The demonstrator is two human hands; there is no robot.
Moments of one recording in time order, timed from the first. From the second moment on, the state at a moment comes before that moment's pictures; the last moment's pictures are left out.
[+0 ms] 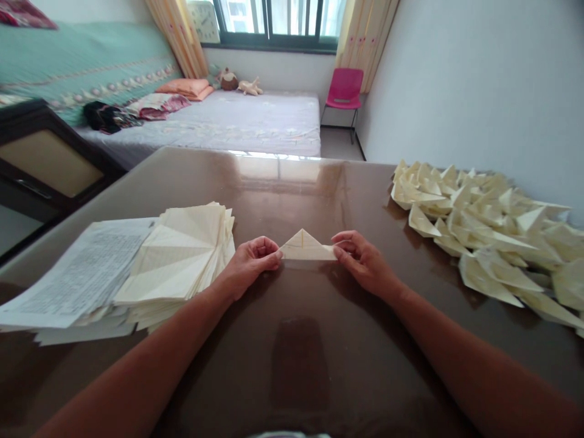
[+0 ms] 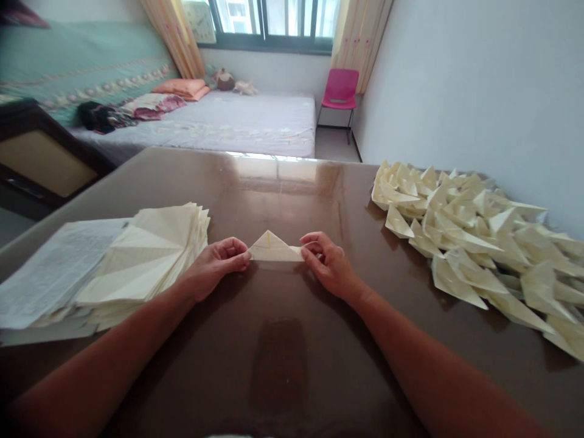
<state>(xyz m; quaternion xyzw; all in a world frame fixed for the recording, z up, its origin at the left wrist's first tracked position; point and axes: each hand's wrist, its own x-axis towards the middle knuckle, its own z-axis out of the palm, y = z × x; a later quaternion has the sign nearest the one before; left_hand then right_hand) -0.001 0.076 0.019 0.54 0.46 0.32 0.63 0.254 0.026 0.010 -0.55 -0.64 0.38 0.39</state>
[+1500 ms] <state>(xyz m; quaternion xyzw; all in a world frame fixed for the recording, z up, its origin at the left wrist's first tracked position) 0.004 0.071 0.006 0.55 0.45 0.36 0.60 0.255 0.021 0.011 -0.49 -0.79 0.04 0.37</state>
